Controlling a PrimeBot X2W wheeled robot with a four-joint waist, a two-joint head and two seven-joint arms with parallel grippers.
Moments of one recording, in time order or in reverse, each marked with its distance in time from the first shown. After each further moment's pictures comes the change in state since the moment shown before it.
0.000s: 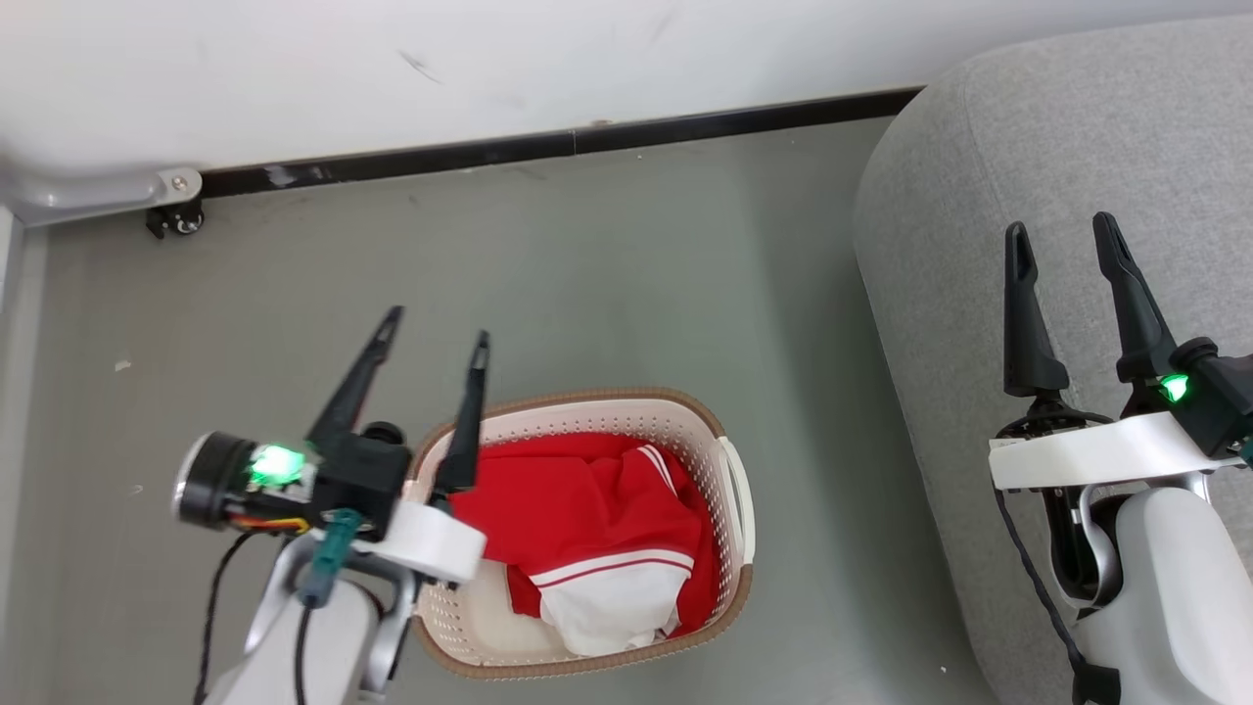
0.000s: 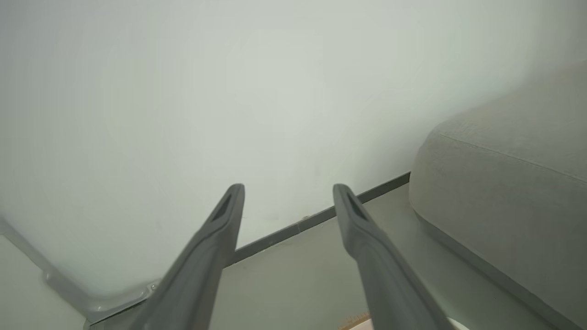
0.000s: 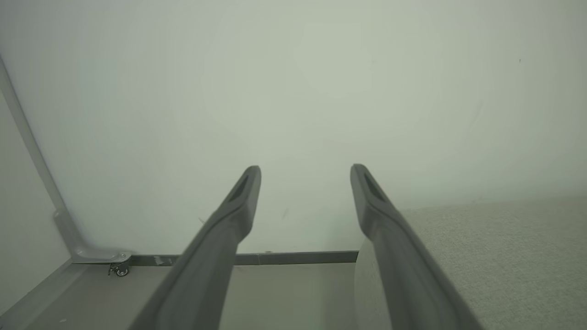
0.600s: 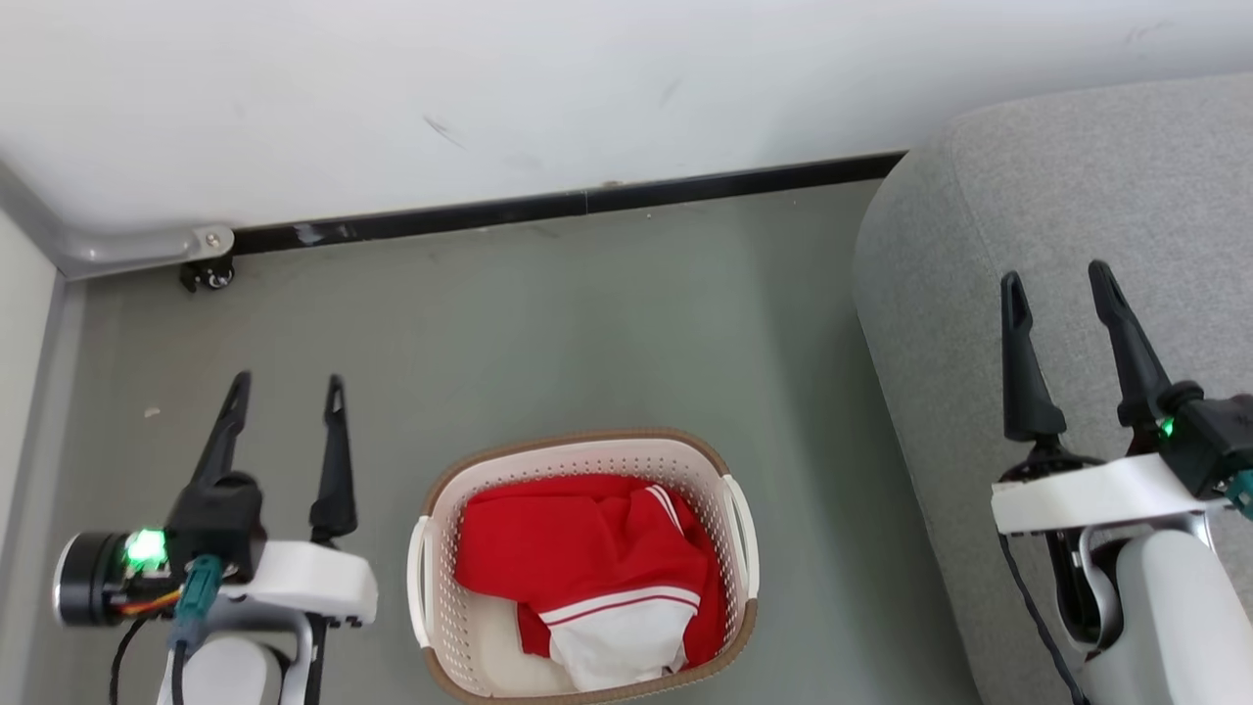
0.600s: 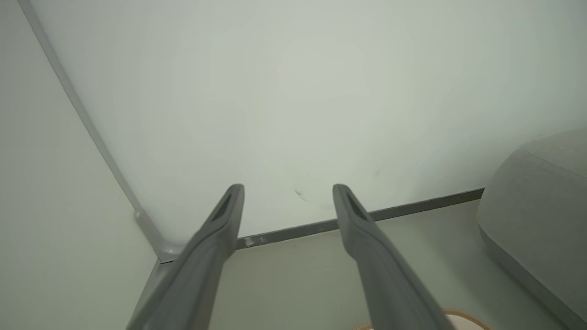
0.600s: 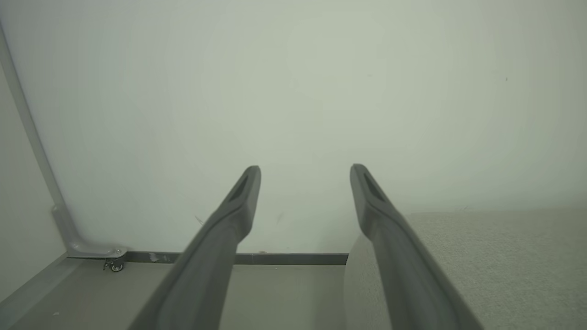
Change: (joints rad) left arm 0.133 0.043 0.164 -0.029 -0.110 0.074 0.000; right arm 0.065 0.001 -0.013 -0.013 -0.052 0.000 0.006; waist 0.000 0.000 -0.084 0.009
